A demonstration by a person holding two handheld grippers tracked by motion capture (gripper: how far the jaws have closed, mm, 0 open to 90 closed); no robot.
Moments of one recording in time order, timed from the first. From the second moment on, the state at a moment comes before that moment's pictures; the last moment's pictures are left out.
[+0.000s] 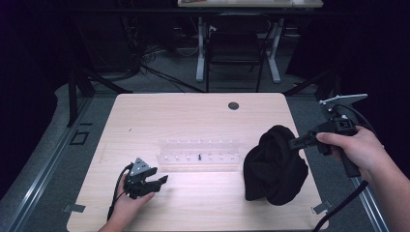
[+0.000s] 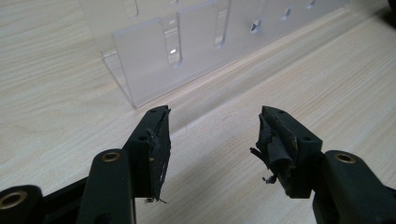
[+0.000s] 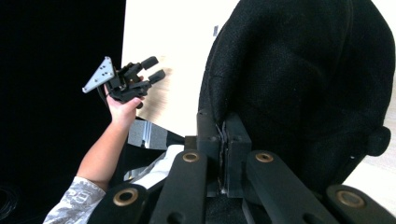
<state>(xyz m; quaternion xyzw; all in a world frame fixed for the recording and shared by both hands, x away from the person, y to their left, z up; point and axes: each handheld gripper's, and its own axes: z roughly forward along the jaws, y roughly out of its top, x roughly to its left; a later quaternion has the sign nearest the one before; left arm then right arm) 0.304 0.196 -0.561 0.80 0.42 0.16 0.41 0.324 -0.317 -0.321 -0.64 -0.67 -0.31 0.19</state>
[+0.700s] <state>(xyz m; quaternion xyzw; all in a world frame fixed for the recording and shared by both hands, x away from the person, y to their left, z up) 0.304 0.197 -0.560 0.80 0.42 0.15 0.40 0.324 -0.307 -0.289 -0.62 -0.68 -0.36 0.18</state>
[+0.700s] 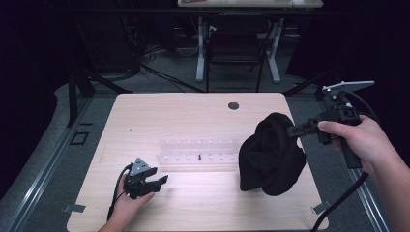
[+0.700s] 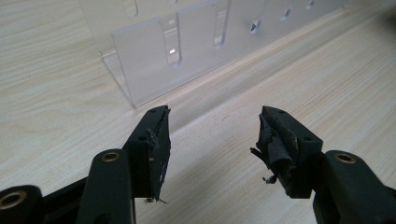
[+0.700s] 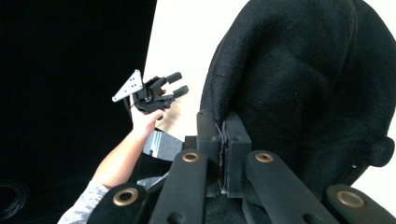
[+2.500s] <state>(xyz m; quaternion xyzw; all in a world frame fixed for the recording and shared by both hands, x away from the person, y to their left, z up) 0.304 0.198 -0.559 0.80 0.41 0.15 0.41 0.384 -0.232 -0.275 -0.56 -0.68 -0.45 0.16</state>
